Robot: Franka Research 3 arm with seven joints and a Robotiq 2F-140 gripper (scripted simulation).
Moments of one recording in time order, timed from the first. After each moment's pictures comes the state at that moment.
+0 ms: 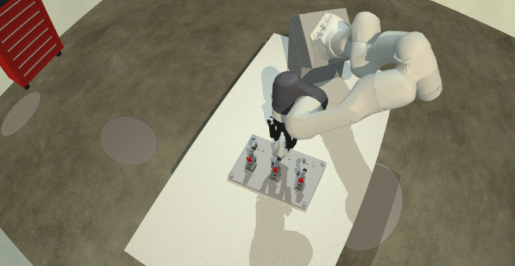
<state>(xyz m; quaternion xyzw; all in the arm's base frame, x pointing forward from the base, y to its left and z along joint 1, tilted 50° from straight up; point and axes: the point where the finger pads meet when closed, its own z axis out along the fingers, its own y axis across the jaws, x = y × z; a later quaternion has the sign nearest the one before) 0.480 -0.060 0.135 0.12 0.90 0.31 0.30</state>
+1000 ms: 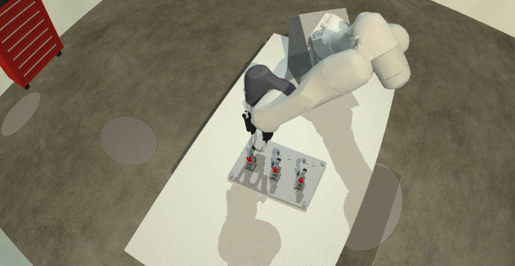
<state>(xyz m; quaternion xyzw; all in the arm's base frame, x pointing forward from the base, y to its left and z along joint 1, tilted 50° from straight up) 0.493 -0.138 0.077 0.06 0.90 0.29 0.31</state>
